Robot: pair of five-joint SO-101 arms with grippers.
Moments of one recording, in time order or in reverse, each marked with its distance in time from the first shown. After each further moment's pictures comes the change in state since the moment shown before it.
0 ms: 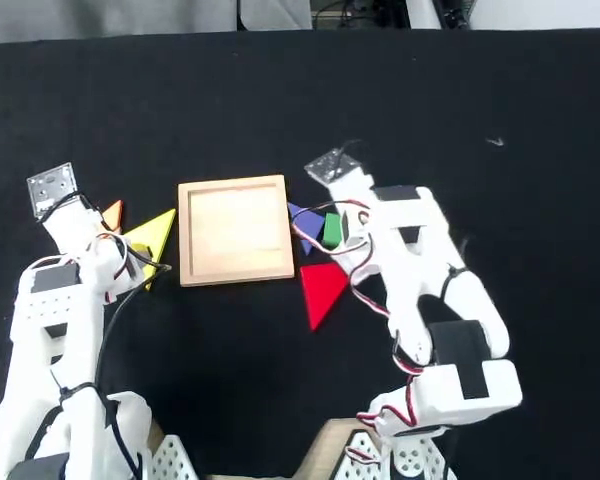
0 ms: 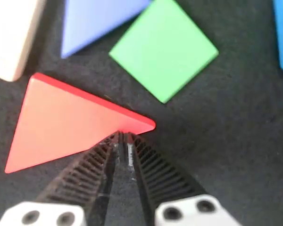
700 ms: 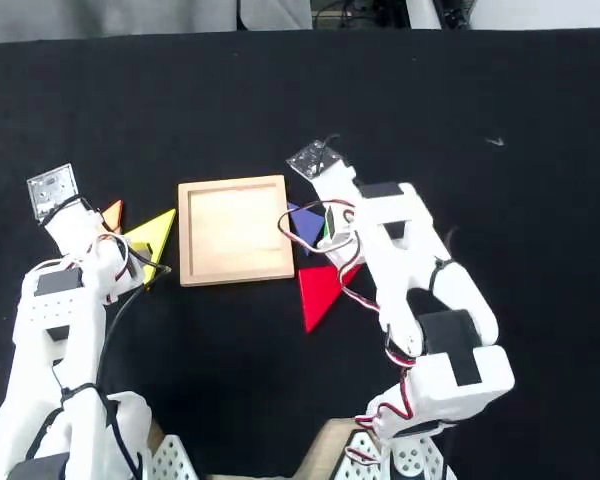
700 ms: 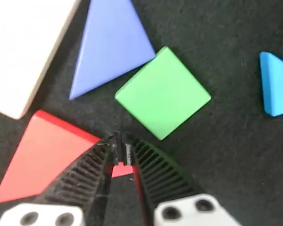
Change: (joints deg) left arm 0.0 0.0 2.2 -4.4 0.0; right arm -2.7 3.0 -3.0 -4.1 -1.1
